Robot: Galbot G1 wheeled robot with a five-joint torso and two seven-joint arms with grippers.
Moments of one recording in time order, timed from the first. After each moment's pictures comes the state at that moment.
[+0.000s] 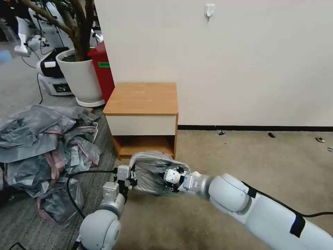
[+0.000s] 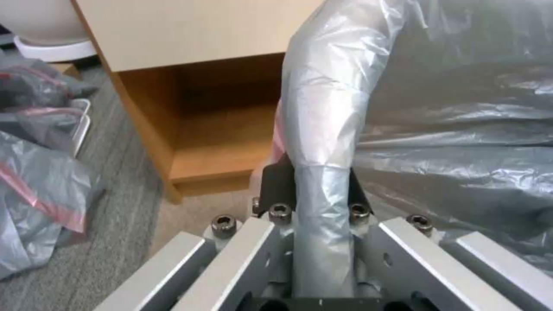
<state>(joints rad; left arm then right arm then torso) 1.50 -1.31 -0.37 -2.11 -0.17 0.42 -0.12 -0.76 0.88 -0.37 2.01 -0.06 -0.58 -0.40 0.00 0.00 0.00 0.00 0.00</state>
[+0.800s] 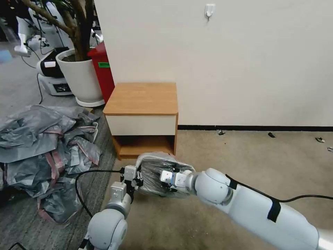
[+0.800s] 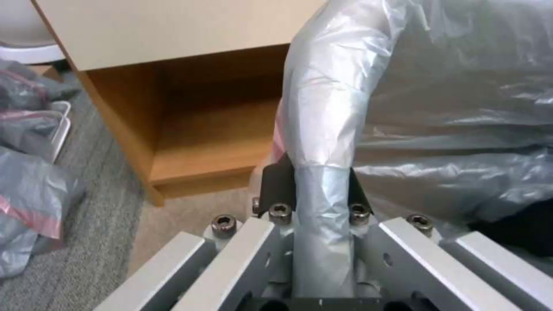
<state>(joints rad) 1.47 -1.32 -0.32 -2.09 -0.14 0.41 -0.12 -0.60 0.96 -0.52 1.86 -0.09 -0.71 -0.45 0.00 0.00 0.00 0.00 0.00</state>
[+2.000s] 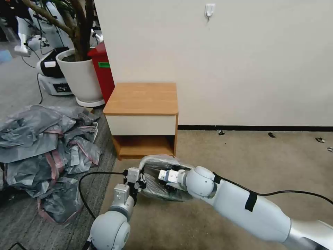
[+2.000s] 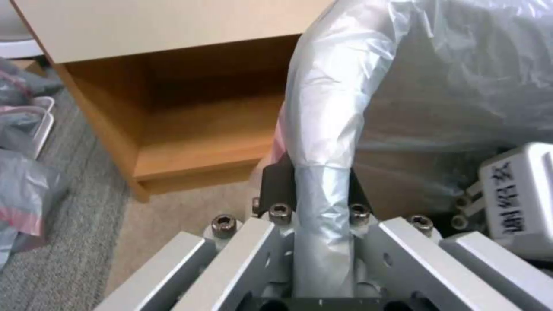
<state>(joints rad) 1.48 -1.33 -0.30 -2.09 -0.14 0.41 -0.12 -0.59 1.07 -0.54 1.65 -0.12 -0.71 -0.44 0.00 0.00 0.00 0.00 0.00</state>
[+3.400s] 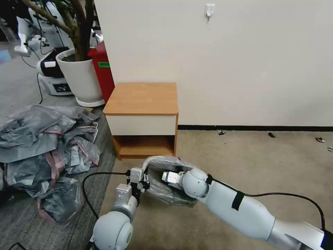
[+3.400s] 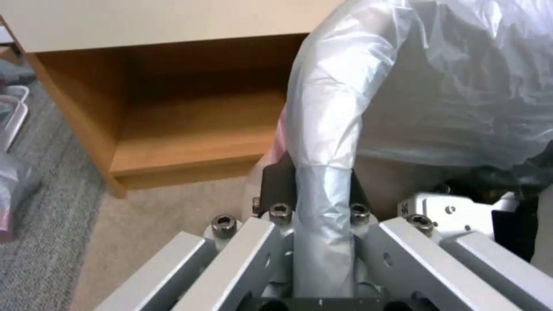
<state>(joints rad) 1.49 -1.34 -0.28 -2.10 -0.18 0.42 -0.12 -0.63 1.15 -0.52 1.47 -0.24 -0.71 -0.44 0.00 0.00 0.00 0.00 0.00</state>
